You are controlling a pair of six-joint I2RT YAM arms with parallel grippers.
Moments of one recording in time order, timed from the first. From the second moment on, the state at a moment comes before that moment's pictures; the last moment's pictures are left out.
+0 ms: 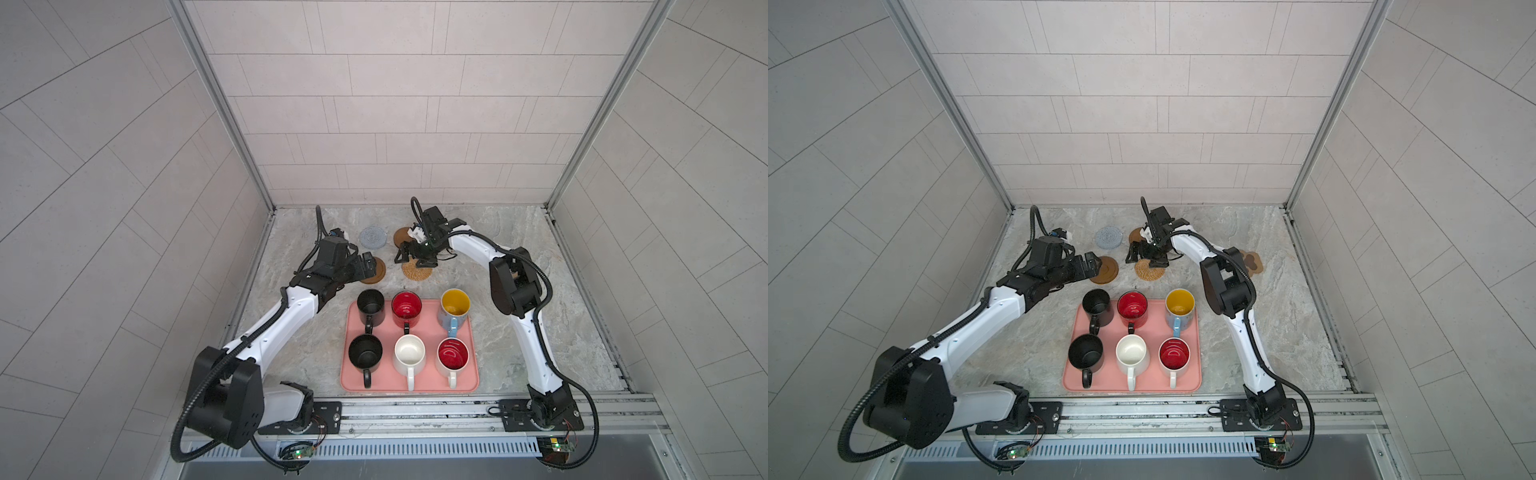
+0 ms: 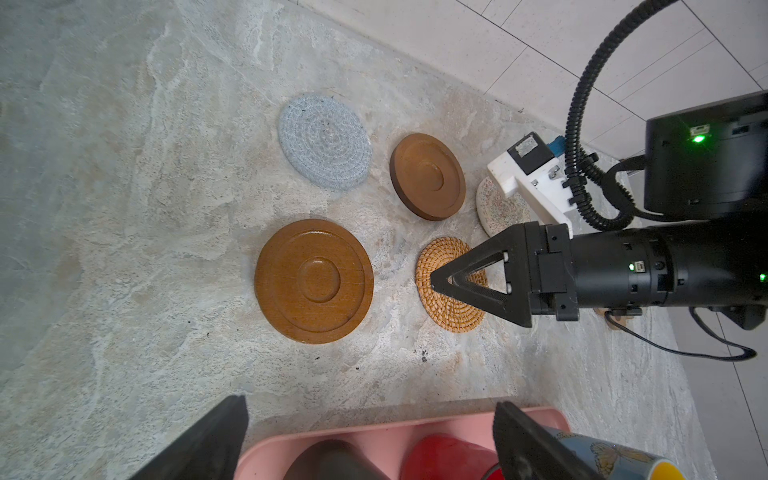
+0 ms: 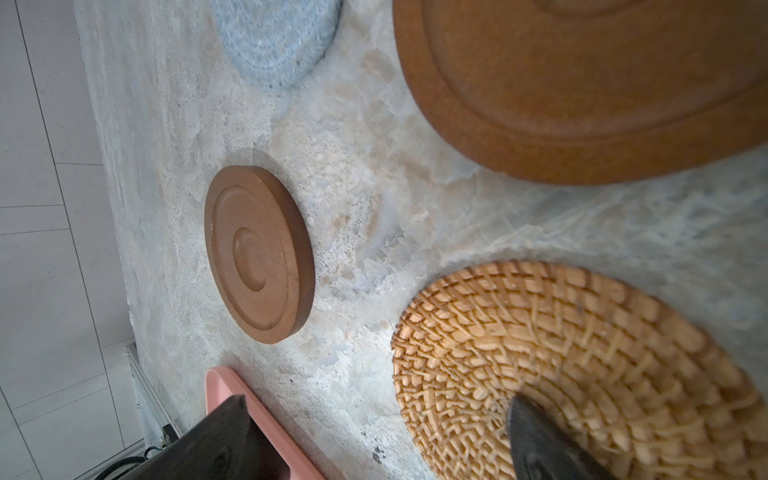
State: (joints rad) left arm -0.33 1.30 0.89 -0.29 0.07 -0.53; right arm 0.42 2.38 1.99 -0.76 -0.55 0.41
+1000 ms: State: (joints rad) left arm -0.33 1.30 0.89 -0.29 0.07 -0.53; right arm 0.47 2.40 2.03 -0.74 -0.58 0.43
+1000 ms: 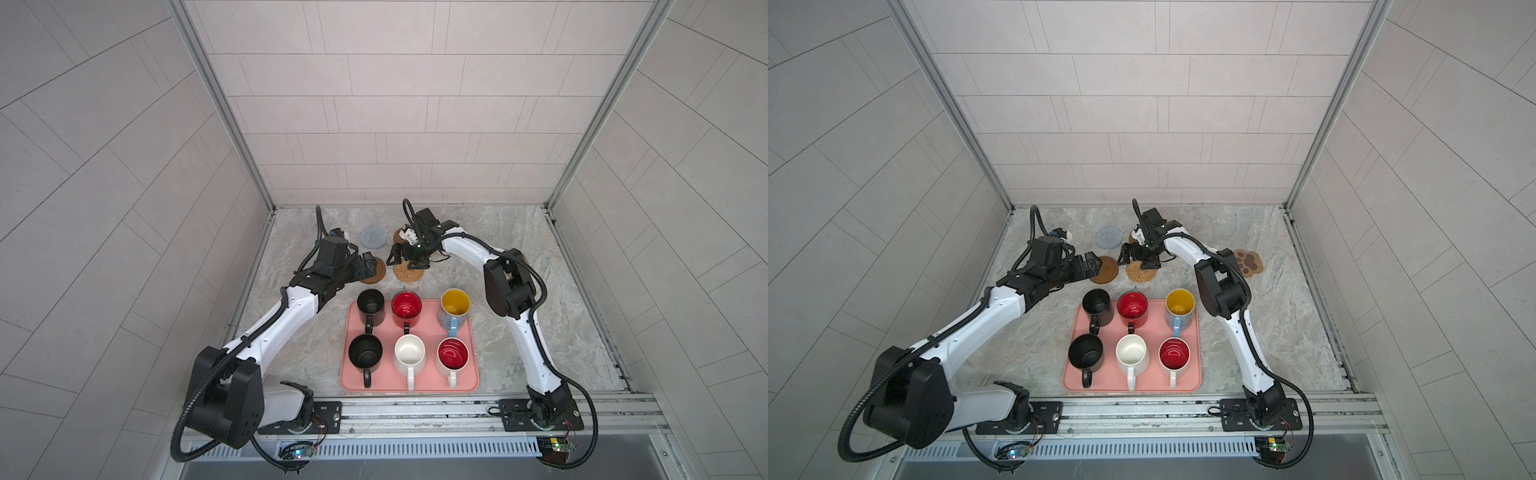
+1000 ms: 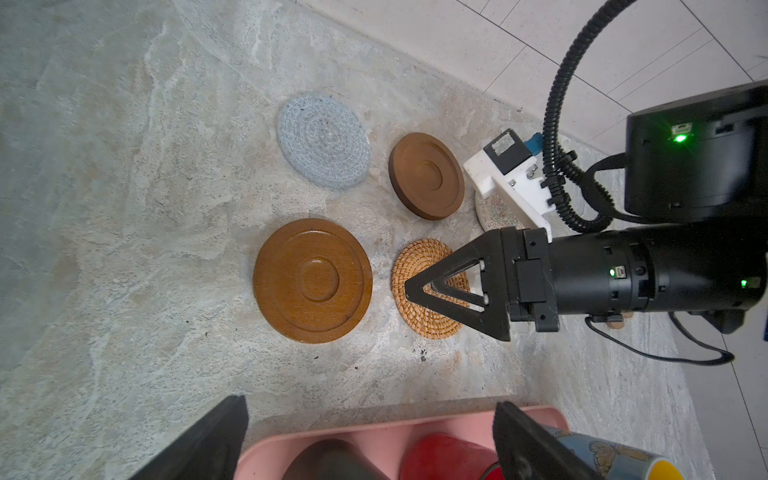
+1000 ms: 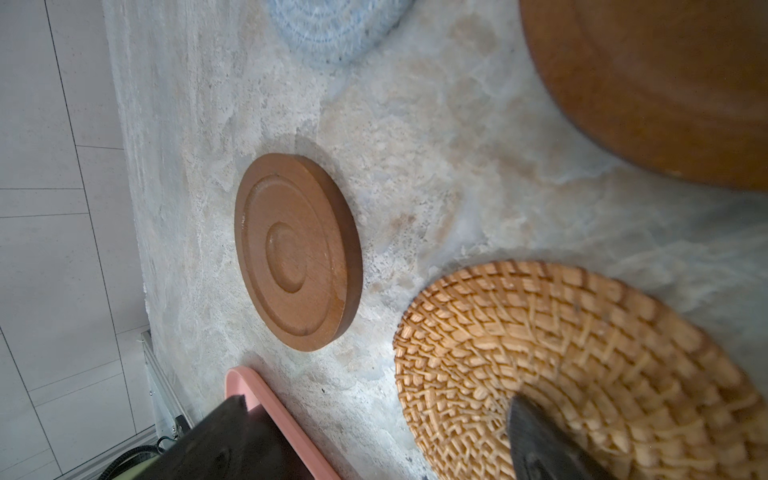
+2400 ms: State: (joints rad) left arm -0.33 1.30 0.89 -0.29 0.07 -0.53; right arm 0.43 2.29 2.07 -0.90 -0.48 0.36
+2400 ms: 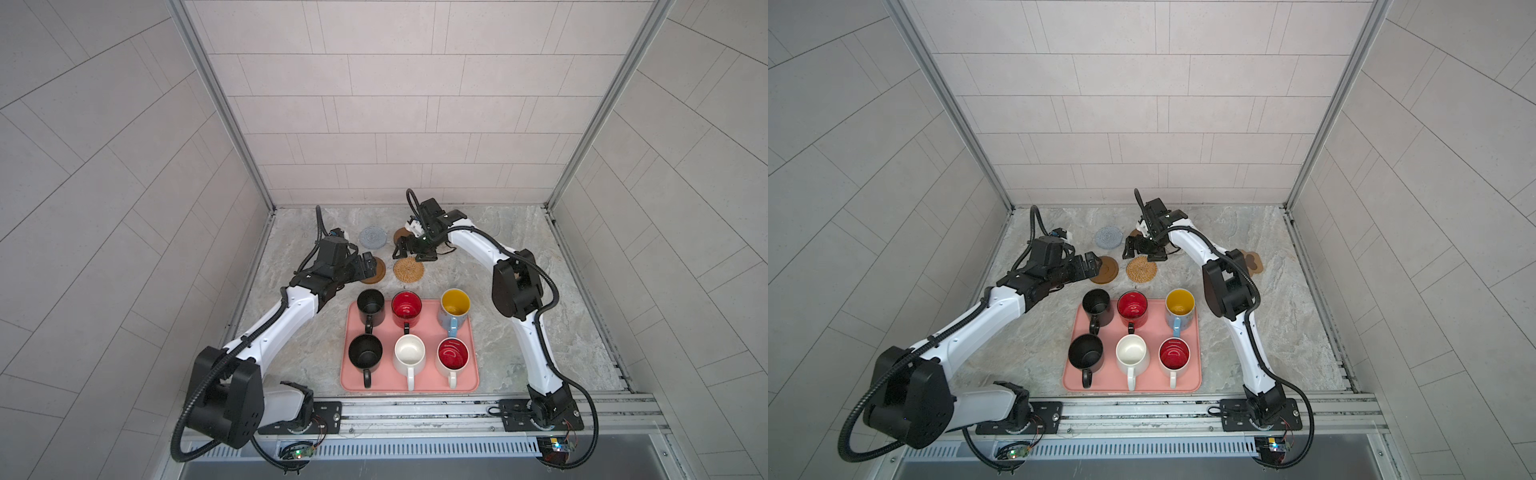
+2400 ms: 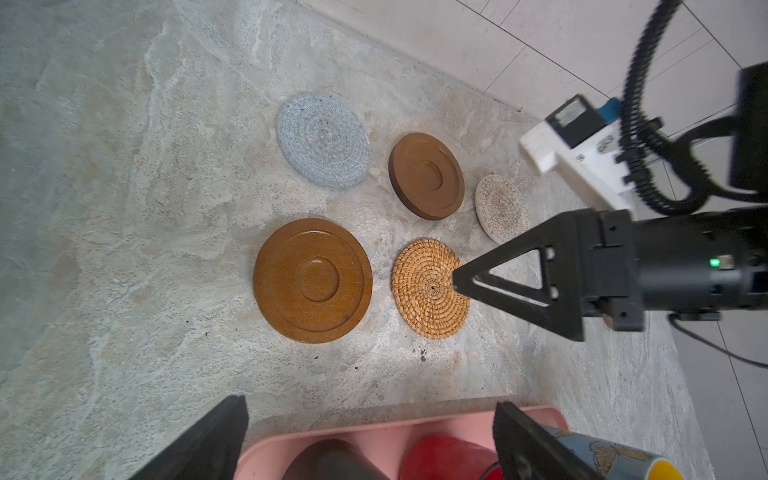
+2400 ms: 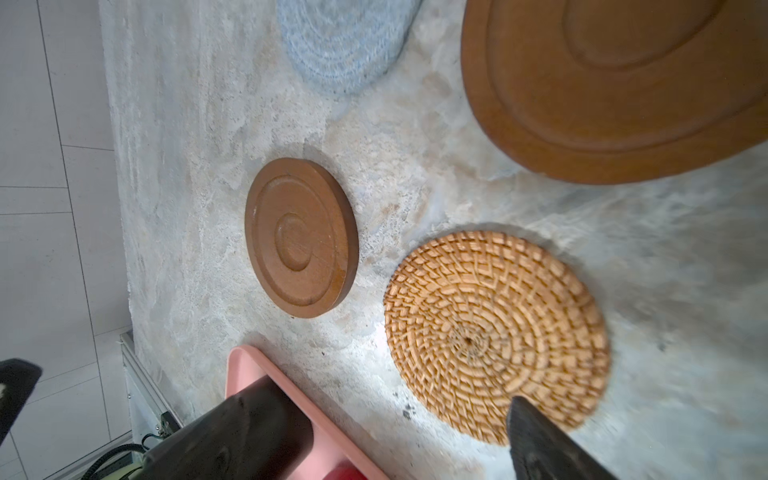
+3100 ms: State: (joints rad) left arm -0.33 1.30 0.89 -0.28 0.08 -0.55; right arm 0.21 1.97 1.64 -0.85 -0.39 0.29
